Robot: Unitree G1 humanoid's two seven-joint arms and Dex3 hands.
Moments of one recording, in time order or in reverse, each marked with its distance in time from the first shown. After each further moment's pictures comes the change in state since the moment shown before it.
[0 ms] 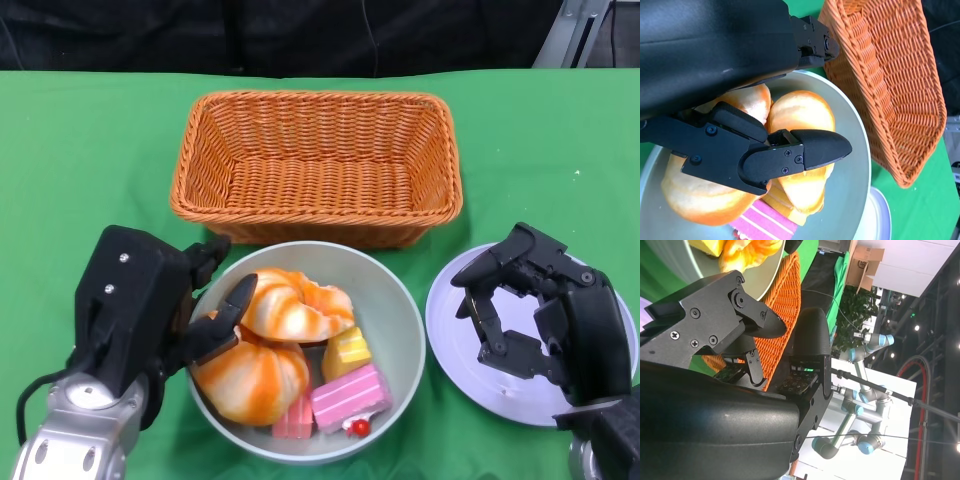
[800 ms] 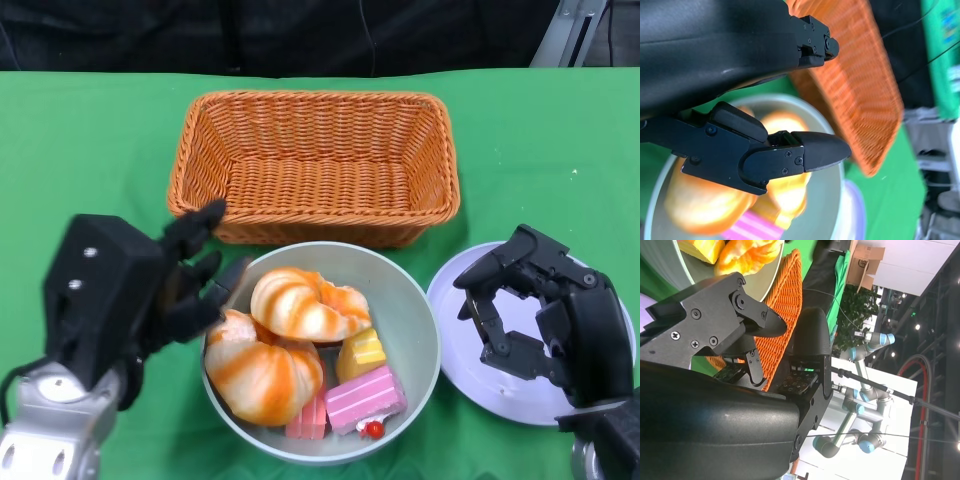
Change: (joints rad) left arm 0.008 0.065 0.066 -0.070 -0.034 -0.148 -0.036; right arm -0.001 -0.002 -0.008 0.021 0.007 -0.020 0.010
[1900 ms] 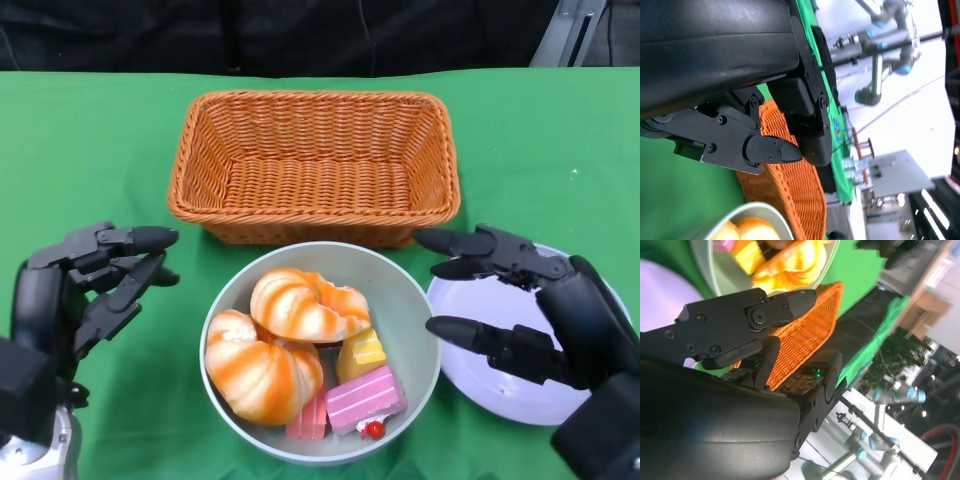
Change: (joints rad) left arm -0.164 -0.067 0.221 0.990 -0.084 -1.270 0.053; right arm 0.114 -0.164 0.096 -0.571 -0.306 0.472 0.062
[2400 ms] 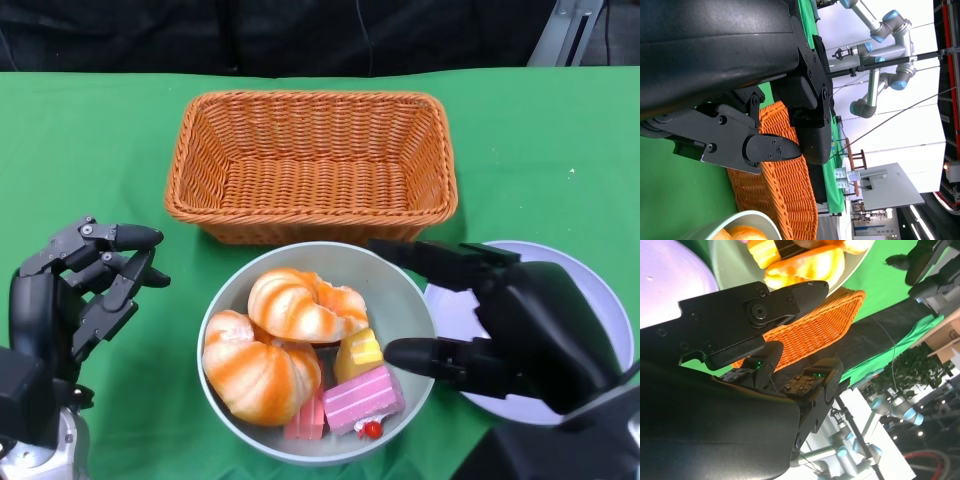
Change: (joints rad) left arm -0.048 -0.023 0.027 0.121 -0.025 -0.094 -0.028; right arm 0.004 0.019 0.152 -0.177 -0.349 0.174 -0.025
